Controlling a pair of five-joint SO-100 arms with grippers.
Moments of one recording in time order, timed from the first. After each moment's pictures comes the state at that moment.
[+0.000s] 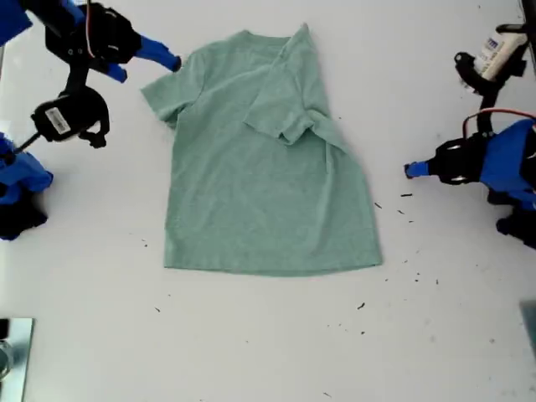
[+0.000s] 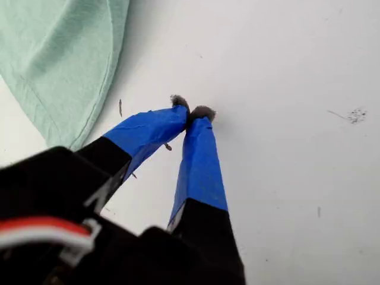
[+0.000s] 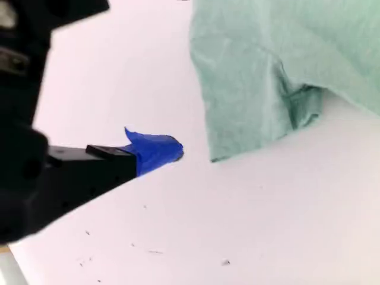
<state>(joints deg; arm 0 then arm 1) -52.4 109.6 109.7 77.4 38.6 23.3 199.5 175.3 76.6 -31.3</state>
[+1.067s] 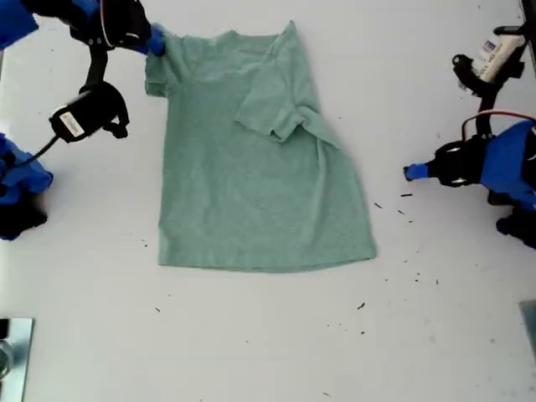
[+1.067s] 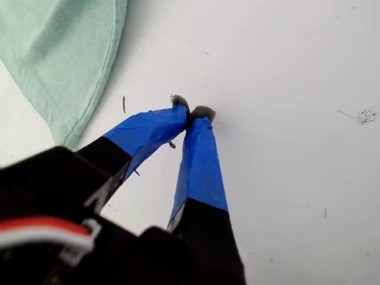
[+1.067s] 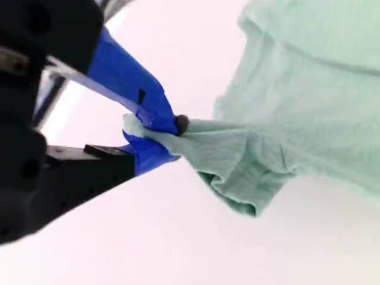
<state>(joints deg) -49.0 109.7 103.8 63.5 43.9 22.1 199.5 175.3 76.6 -30.8</state>
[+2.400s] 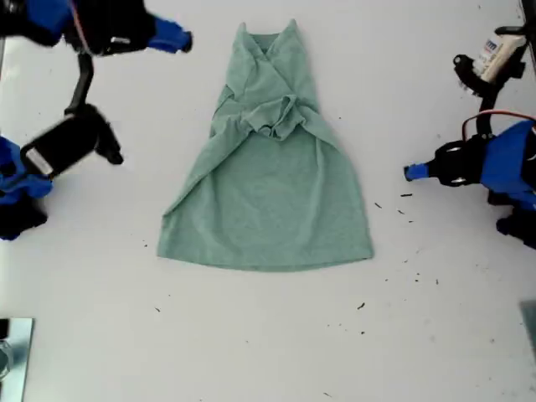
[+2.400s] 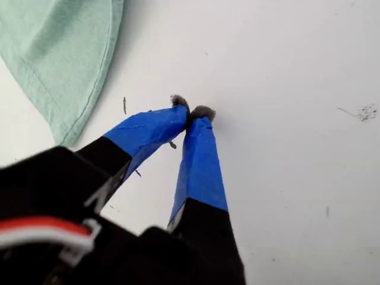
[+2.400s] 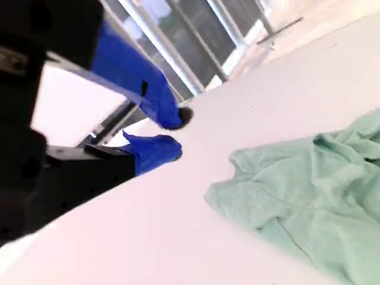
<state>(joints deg) -33.8 131.4 114.2 57.6 34.7 22.1 199.5 175.3 76.6 -29.8</state>
